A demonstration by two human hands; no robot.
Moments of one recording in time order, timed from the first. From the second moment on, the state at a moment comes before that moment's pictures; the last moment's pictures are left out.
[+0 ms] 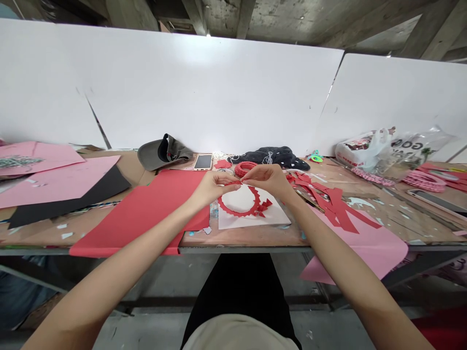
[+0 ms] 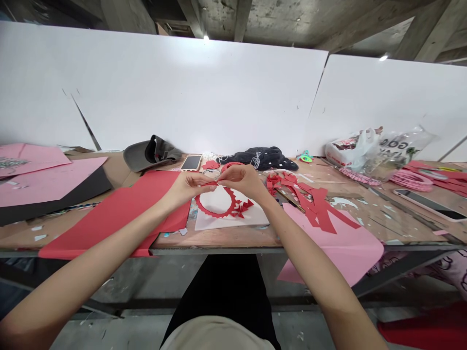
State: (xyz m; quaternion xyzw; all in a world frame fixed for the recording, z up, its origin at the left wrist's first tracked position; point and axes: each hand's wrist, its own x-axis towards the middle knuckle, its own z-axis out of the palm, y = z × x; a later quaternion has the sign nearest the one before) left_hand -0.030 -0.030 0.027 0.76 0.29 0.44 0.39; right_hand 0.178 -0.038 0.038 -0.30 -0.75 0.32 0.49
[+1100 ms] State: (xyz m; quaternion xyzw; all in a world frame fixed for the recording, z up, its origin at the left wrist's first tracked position) left_hand -0.030 -0.031 0.026 0.75 0.31 0.44 0.38; right_hand 0.176 -0.039 0.034 -0.31 -0.77 0.27 0.48
